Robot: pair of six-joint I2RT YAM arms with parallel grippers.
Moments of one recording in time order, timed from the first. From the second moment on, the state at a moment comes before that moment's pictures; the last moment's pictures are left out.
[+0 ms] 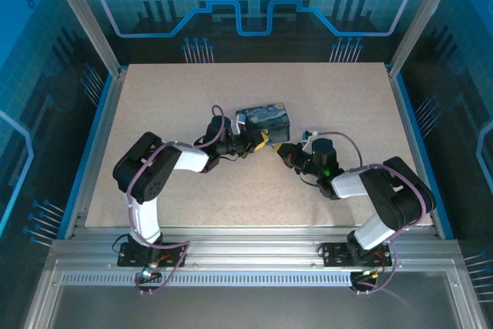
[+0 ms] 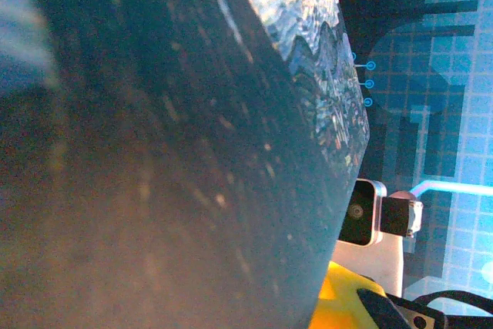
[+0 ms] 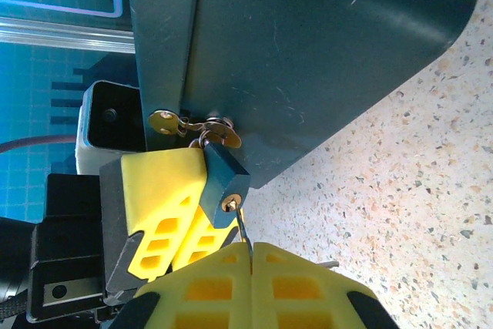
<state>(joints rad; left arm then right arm) -0.51 1.91 0.85 0.69 0.57 -1.27 0.43 1.58 0.40 0.83 -0.39 1.25</state>
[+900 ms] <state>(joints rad) -0.50 1.92 0.85 0.73 0.58 -1.30 0.43 1.59 0.42 0.84 -0.38 1.28</state>
